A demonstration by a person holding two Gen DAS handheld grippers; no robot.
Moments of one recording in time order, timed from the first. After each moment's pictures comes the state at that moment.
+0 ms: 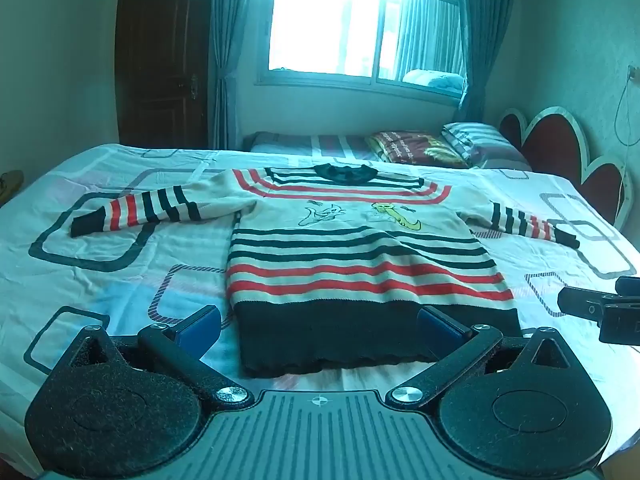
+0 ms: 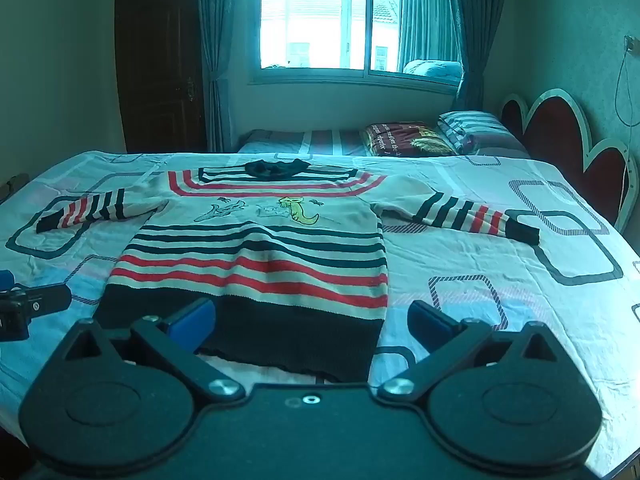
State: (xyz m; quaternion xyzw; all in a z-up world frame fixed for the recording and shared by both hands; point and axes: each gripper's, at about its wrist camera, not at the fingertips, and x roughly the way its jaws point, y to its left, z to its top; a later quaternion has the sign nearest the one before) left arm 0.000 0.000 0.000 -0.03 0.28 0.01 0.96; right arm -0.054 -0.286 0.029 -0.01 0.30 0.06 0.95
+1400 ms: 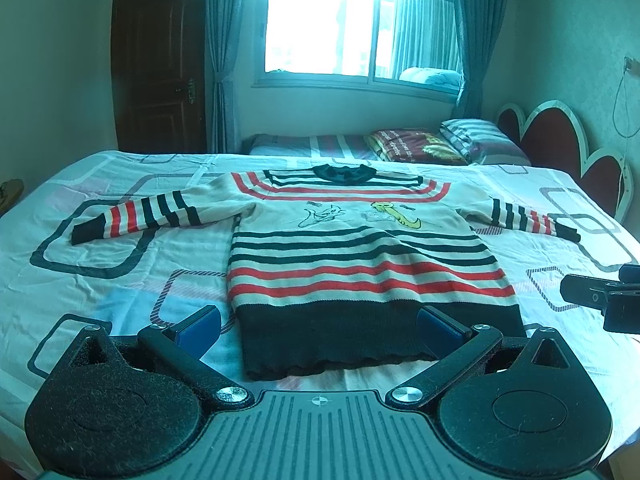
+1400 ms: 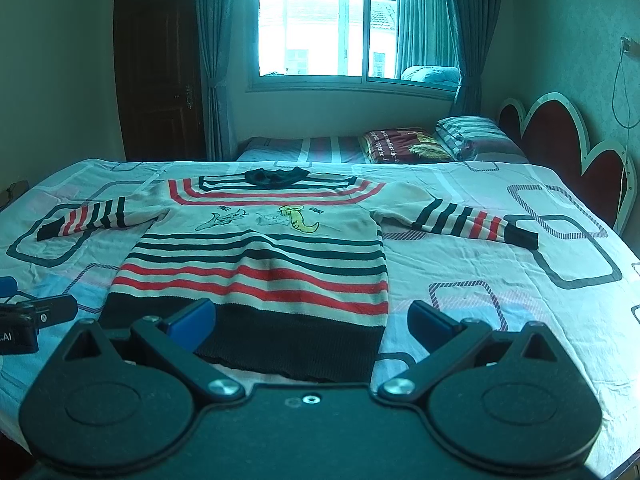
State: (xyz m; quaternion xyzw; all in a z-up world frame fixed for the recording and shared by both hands) left arm -0.001 -0.001 0.000 -0.02 0.28 0.01 0.96; right arm -0.057 -0.283 0.032 -0.01 0.29 0.06 0.96
